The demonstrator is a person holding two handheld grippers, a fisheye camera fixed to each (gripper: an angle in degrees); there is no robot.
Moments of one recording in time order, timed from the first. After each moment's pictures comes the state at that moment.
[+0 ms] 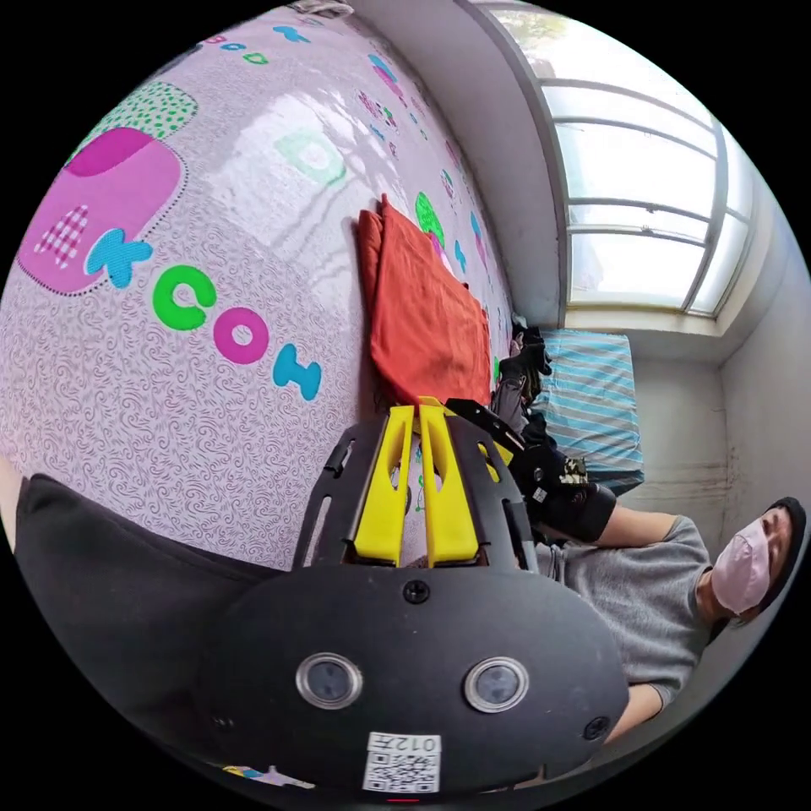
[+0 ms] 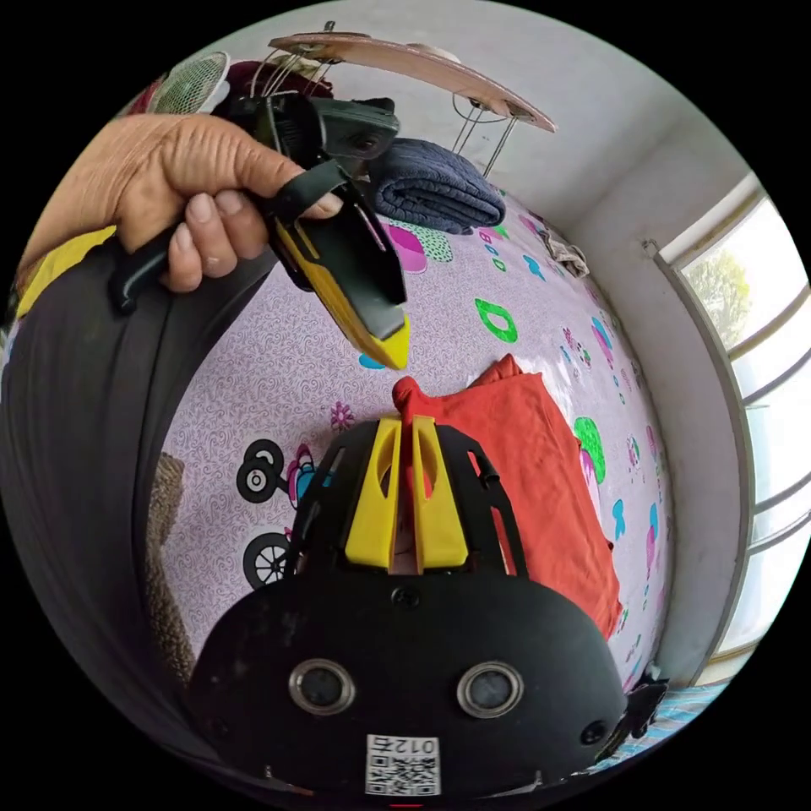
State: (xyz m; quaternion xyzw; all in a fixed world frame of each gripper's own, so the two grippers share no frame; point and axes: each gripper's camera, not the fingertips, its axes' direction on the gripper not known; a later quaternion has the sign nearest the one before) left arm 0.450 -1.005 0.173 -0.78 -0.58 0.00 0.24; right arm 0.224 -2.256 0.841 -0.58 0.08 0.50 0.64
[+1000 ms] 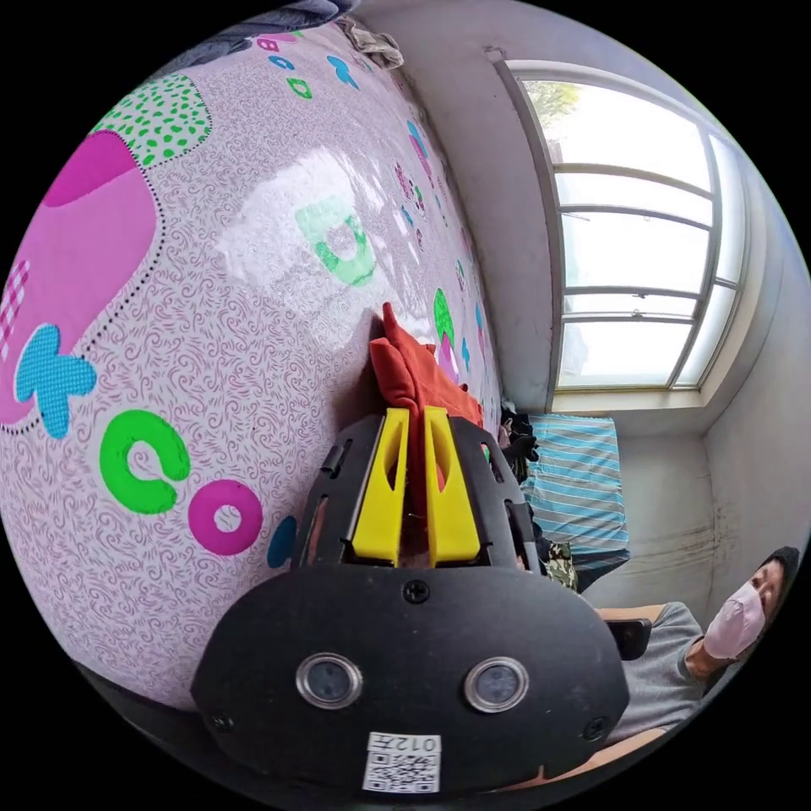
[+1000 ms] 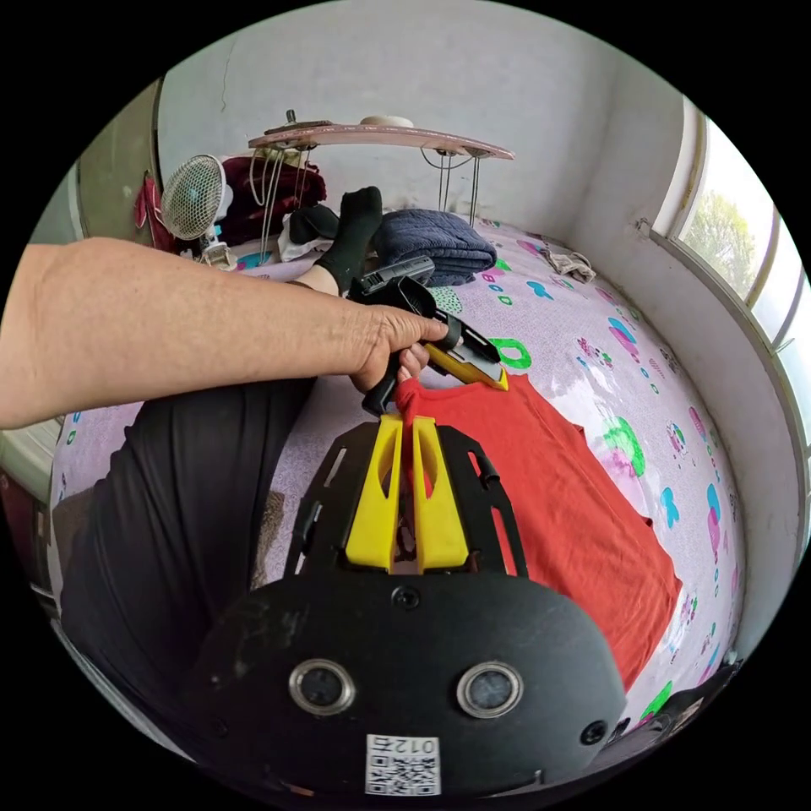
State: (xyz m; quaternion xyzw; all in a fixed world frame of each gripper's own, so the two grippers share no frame) left arm 0.382 -0.997 0.149 -0.73 -0.60 0.03 0.34; right arm 0.207 -2.322 0.729 -0.46 0.09 0.59 0.66
